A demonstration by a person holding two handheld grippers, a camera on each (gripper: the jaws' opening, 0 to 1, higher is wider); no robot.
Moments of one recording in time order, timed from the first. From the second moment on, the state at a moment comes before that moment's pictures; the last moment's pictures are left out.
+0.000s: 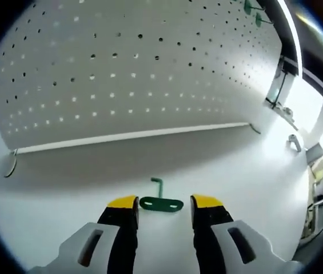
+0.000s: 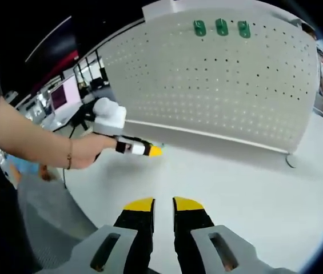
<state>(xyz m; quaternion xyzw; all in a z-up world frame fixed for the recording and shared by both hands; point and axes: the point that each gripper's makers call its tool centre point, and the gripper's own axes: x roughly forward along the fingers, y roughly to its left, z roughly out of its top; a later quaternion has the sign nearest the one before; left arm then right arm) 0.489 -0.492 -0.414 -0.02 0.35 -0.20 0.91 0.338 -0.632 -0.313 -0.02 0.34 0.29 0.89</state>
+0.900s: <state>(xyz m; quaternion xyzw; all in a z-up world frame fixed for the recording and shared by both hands) 0.485 -0.480 -0.413 0.03 0.34 -0.23 0.91 0.341 -0.625 -0.309 -0.02 0.33 0.30 0.89</state>
